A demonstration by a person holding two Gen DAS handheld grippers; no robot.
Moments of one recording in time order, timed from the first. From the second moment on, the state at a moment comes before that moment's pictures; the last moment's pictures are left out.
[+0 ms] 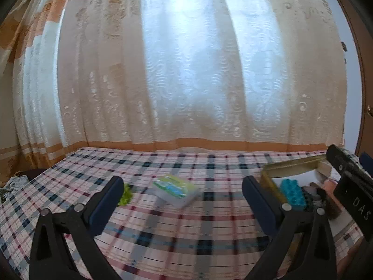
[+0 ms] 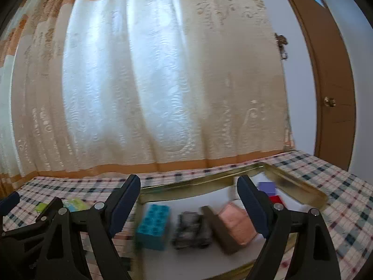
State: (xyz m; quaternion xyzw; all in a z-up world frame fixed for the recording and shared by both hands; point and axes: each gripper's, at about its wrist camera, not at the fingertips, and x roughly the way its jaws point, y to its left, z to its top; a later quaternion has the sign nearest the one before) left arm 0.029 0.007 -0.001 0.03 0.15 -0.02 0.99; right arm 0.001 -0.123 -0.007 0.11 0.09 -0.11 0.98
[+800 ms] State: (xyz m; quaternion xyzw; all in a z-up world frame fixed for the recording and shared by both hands) left arm 0.074 0.105 -0.005 0.00 0.18 0.06 0.98; right arm 0.063 -0.015 0.001 0.09 0.12 -0.02 0.99
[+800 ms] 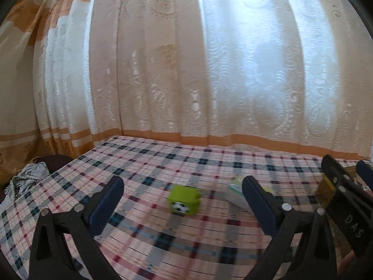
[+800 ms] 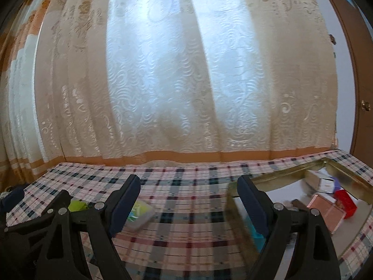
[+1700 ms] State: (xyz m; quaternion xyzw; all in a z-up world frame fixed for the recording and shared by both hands) left arm 0.150 0.179 -0.034 -0.13 0.32 0.06 0.94; right arm 0.192 0.061 -0.042 0.03 0.38 0.16 0.91
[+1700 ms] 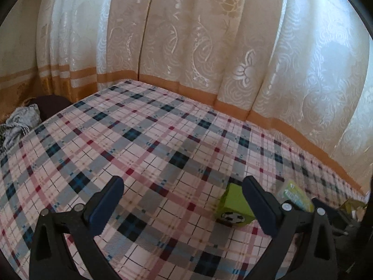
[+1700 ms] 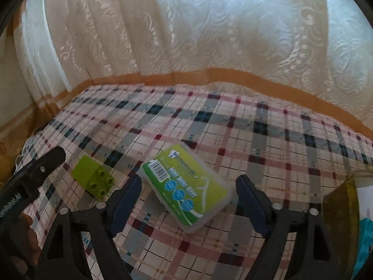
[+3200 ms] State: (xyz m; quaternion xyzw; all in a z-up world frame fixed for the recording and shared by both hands) left arm 0.129 0.131 -0.021 -0.05 0.29 0.01 0.96; right arm 0.110 0.008 -0.014 0.09 0.26 0.13 0.95
